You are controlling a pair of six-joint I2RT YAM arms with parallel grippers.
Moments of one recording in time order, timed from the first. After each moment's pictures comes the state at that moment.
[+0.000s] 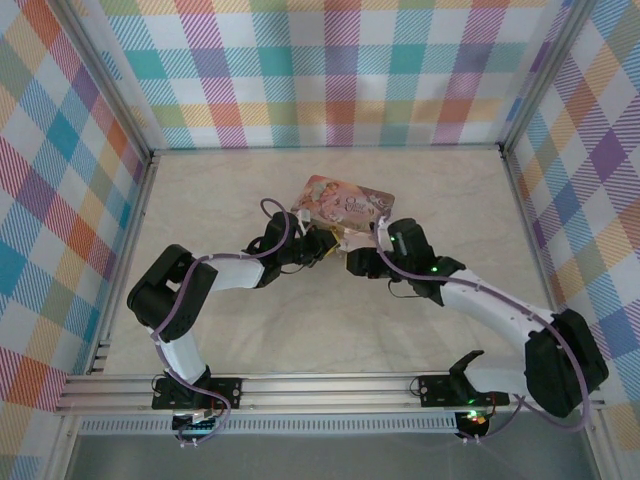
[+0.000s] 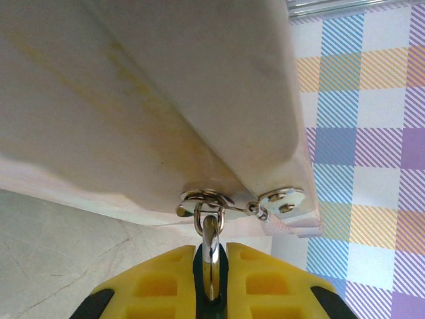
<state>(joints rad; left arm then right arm) -0.60 1.77 0.83 0.49 0.41 -1.21 0.61 1.26 0.73 -0.15 -0.29 0.53</state>
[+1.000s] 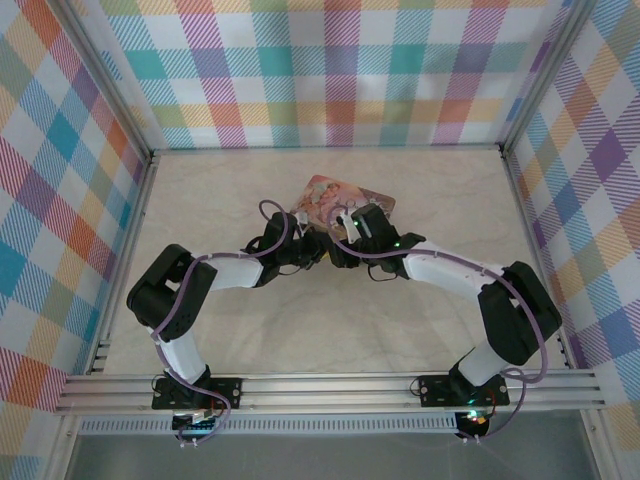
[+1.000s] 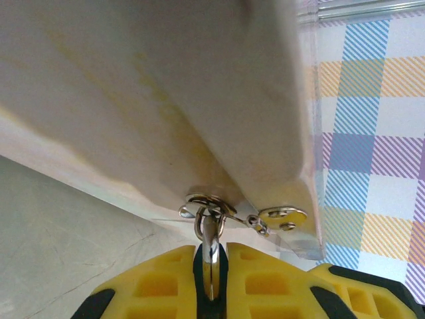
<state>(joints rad) -0.59 1.77 0.84 0.43 0.41 -1.22 0.69 1.56 0.98 -0.23 -0.12 0.26</state>
